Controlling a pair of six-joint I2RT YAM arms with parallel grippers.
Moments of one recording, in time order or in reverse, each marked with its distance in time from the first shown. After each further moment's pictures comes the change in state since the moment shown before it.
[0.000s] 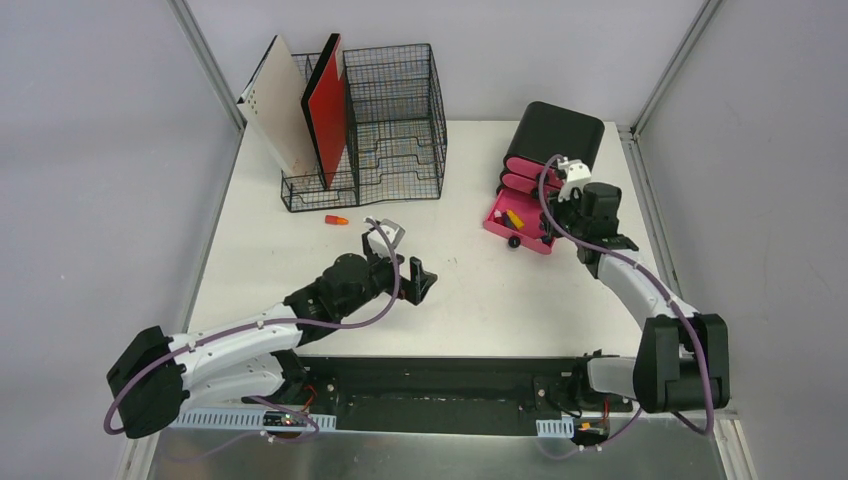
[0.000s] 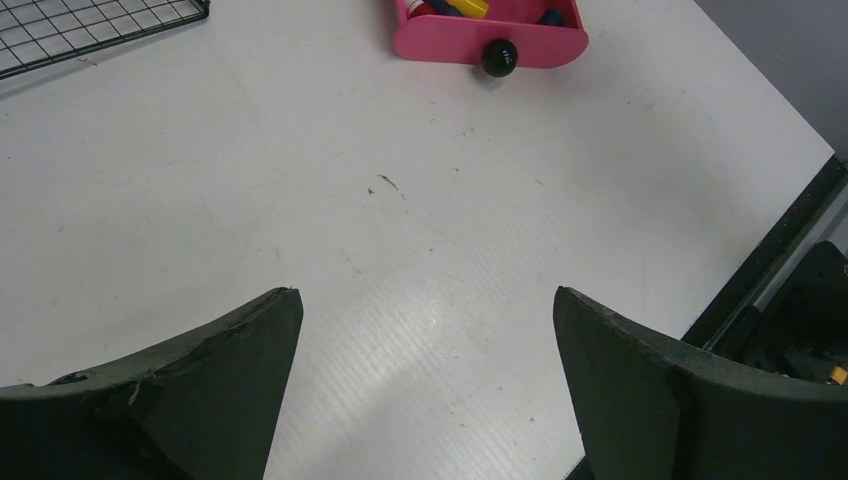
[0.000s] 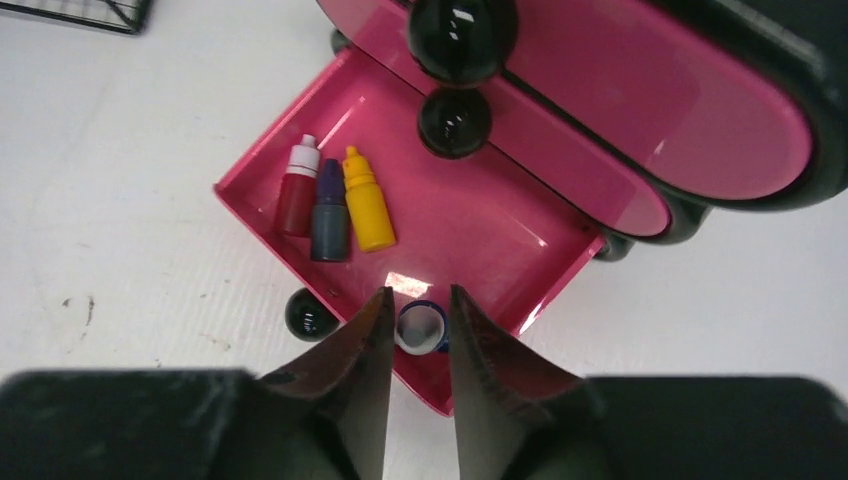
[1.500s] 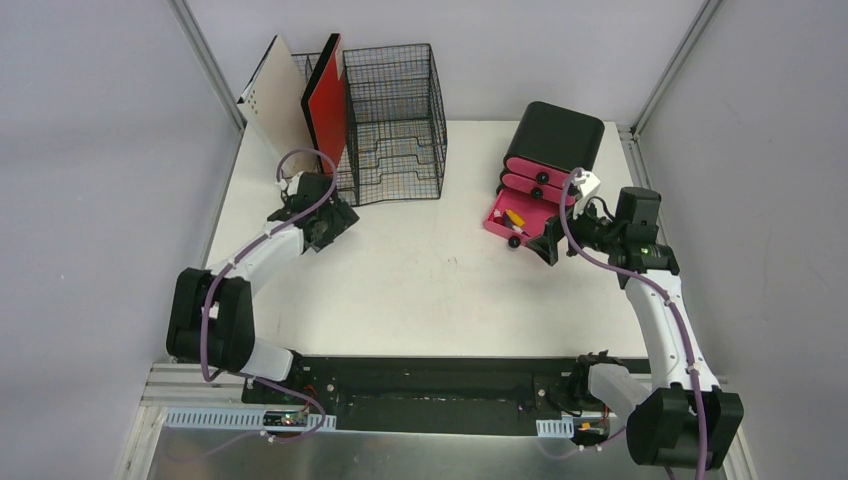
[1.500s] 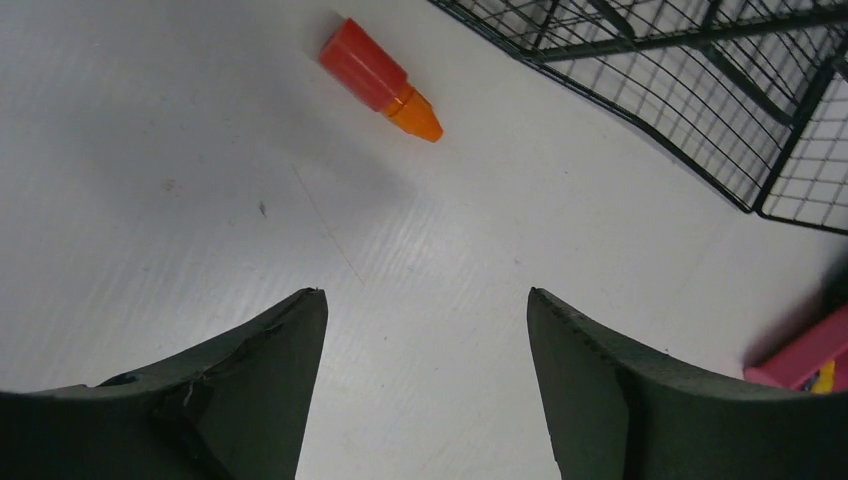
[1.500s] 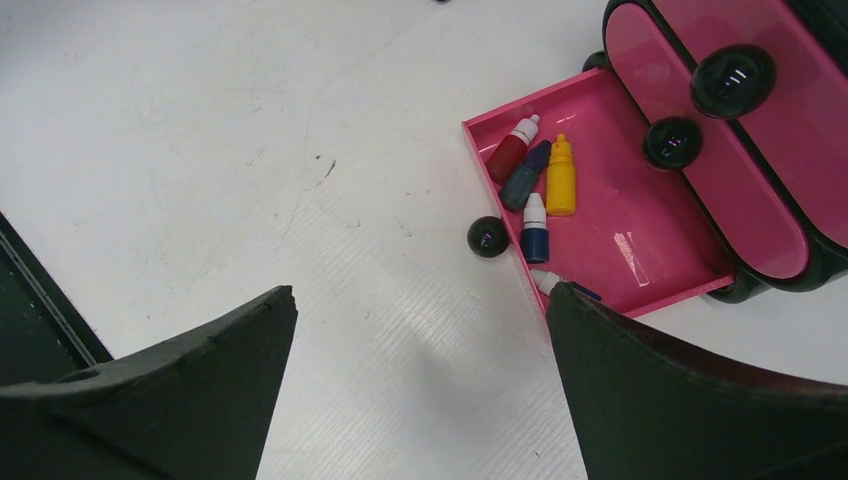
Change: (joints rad) left arm 0.701 0.423 0.392 -0.543 0.036 -0.489; right arm -0.126 -0.239 0.118 -0.494 -0.531 -0.294
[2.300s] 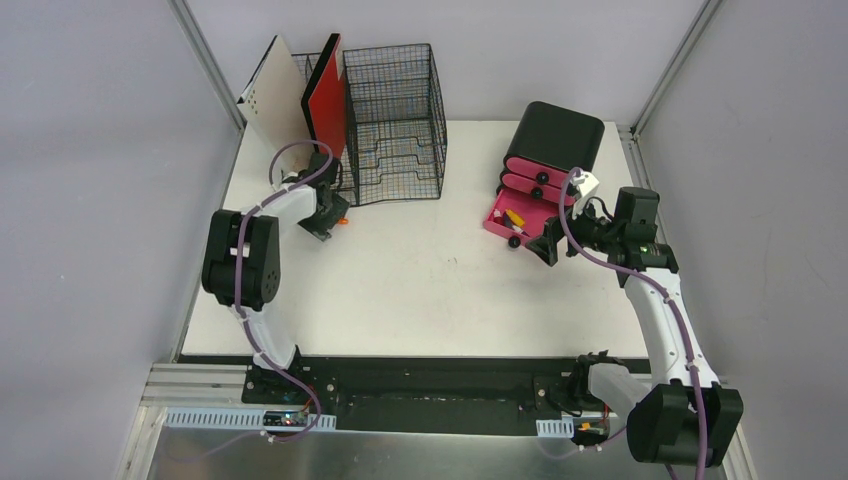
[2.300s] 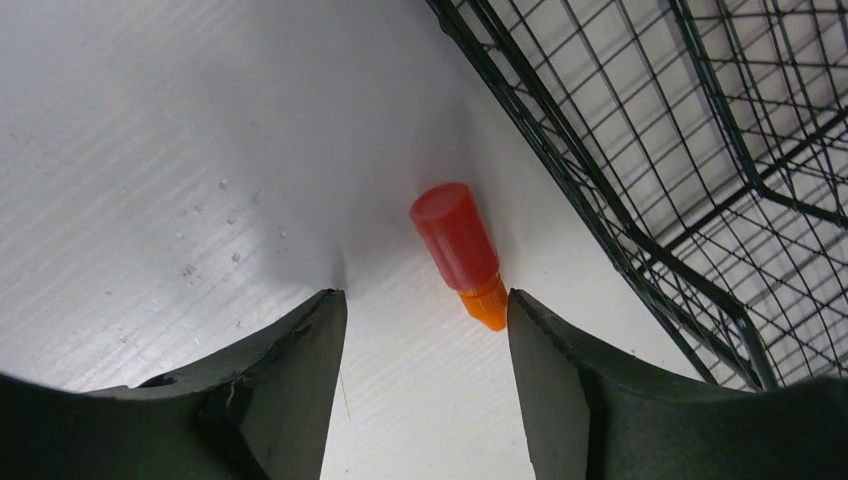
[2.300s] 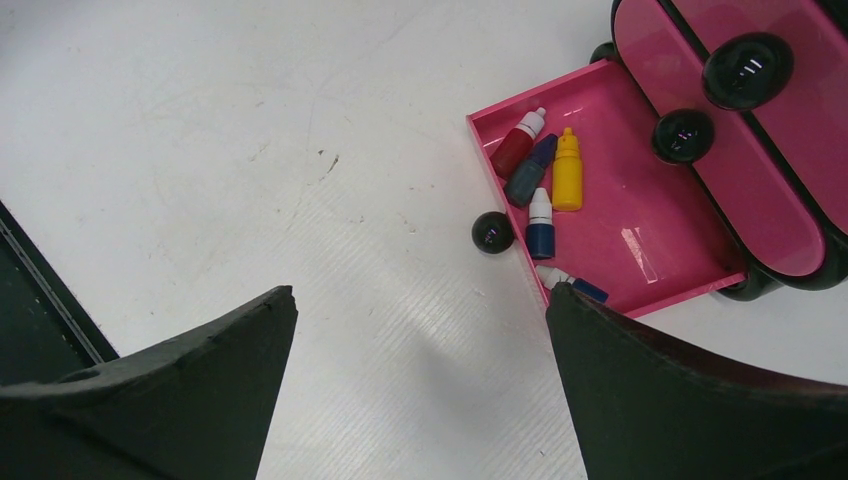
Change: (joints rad) left arm 0.065 0.390 0.317 -0.238 -0.154 -0.310; right arm 0.000 0.014 0.000 -0.008 -0.005 -0.003
